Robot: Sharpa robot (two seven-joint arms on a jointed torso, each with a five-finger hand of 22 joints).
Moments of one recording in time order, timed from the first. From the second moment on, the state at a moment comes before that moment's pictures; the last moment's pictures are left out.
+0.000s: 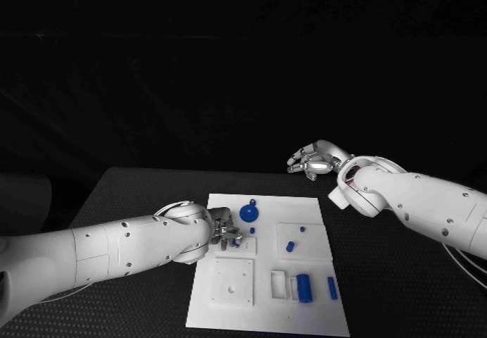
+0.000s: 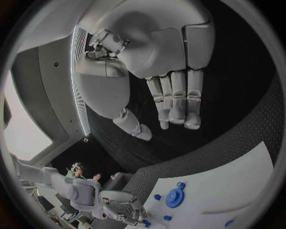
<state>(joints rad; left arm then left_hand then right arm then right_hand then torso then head) 1.21 -0.57 -0.24 1.34 -1.12 -0.11 -0.46 0.72 0.02 0.75 -0.31 0.45 1.14 0.08 0.35 0.69 1.41 -0.04 0.48 0.59 1.09 -0.10 1.35 0.54 0.01 0.91 -0.13 0.95 1.31 1.23 -0.69 0.01 1.23 -0.93 -0.30 -0.01 0.93 -0.16 0.59 -0.27 0.48 0.90 0.14 0.27 0.48 0.93 0.04 1.20 0.93 1.15 -0.07 1.16 0.95 0.23 1.06 0.01 0.92 1.30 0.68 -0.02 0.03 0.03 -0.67</state>
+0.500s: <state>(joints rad) 1.21 -0.57 -0.24 1.34 -1.11 -0.10 -0.46 0.72 0.02 0.75 -0.31 0.45 1.14 0.08 0.35 0.69 1.41 -0.04 0.48 0.59 1.09 -0.10 1.35 0.54 0.01 0.91 -0.13 0.96 1.31 1.23 -0.69 0.01 1.23 -0.93 -0.29 -0.01 0.93 -0.16 0.59 -0.27 0.48 0.90 0.14 0.27 0.48 0.93 0.04 1.20 0.93 1.15 -0.07 1.16 0.94 0.23 1.06 0.01 0.92 1.30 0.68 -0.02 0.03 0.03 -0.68</state>
